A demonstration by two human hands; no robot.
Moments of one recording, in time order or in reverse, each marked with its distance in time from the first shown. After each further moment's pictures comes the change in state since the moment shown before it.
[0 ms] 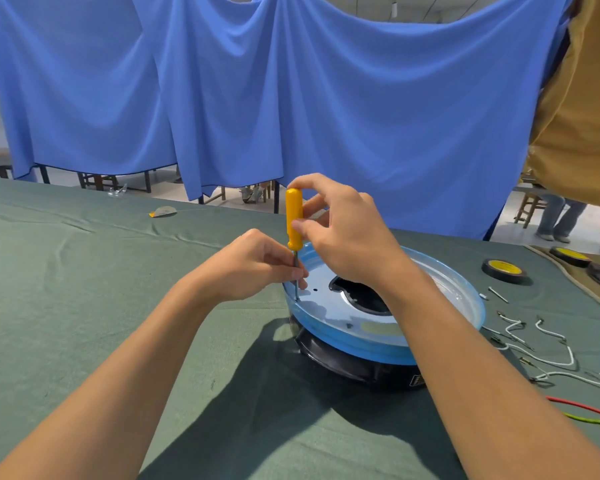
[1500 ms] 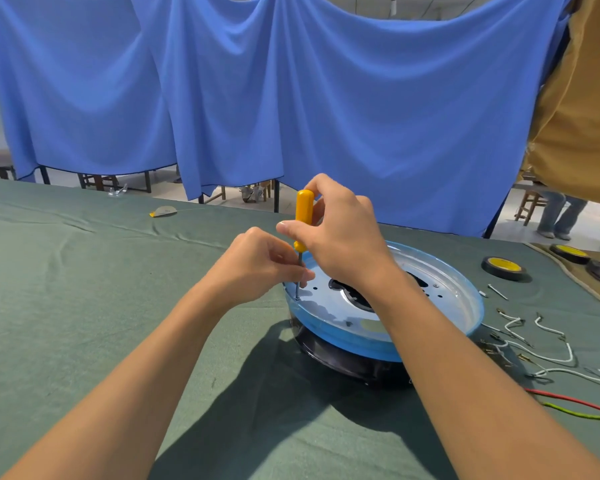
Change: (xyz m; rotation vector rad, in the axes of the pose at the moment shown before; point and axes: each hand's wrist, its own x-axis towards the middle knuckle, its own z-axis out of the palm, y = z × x) left_hand -0.003 0.004 0.012 -0.012 0.166 0.005; right_hand -0.005 -0.006 0.011 -0.038 0.098 0.108
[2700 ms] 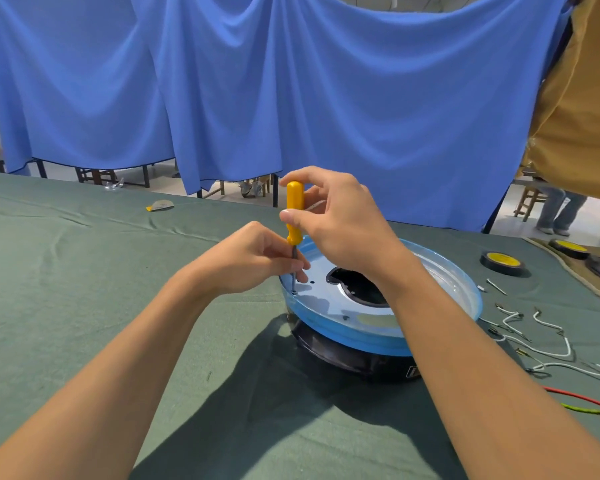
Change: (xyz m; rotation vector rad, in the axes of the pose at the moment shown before) left_hand 0.004 0.001 -0.009 0.025 -0.169 -0.001; right_hand 0.007 0.002 -0.010 0.157 -0.116 -0.032
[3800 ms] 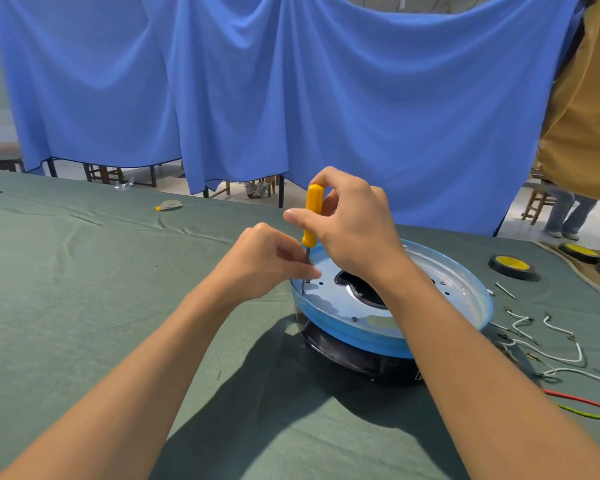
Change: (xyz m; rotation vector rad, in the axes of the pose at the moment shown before) left_hand -0.002 -0.003 0.014 -0.013 0.213 -0.011; right_hand -0.004 0.002 0.009 -0.166 0.156 0.010
